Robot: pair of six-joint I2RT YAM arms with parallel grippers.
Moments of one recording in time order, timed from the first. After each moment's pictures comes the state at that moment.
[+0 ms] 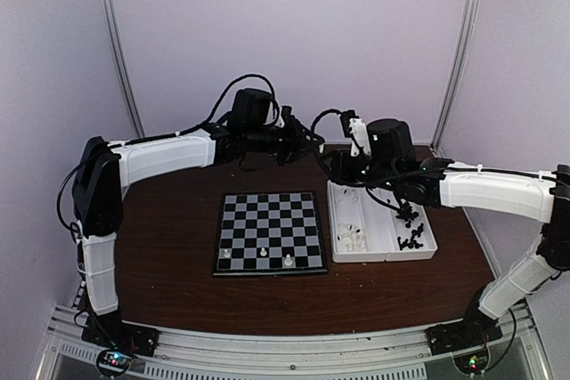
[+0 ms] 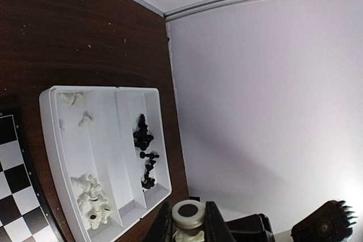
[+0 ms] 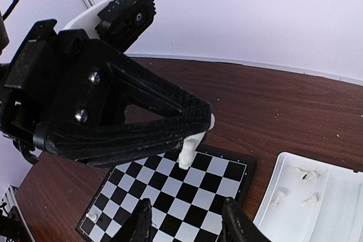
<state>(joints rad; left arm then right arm) -0.76 2.03 1.74 -0.03 0.42 -1.15 0.77 1.47 1.08 0.03 0.12 0.39</state>
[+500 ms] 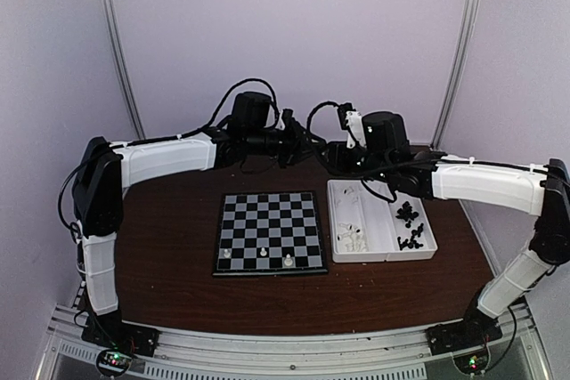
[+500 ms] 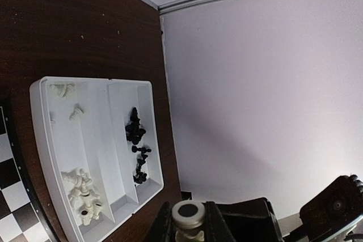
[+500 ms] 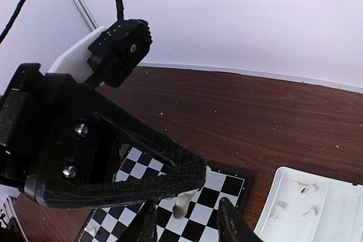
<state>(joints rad) -0.76 2.03 1.70 0.04 0.46 -1.20 0.75 1.54 1.15 0.04 0.12 0.39</state>
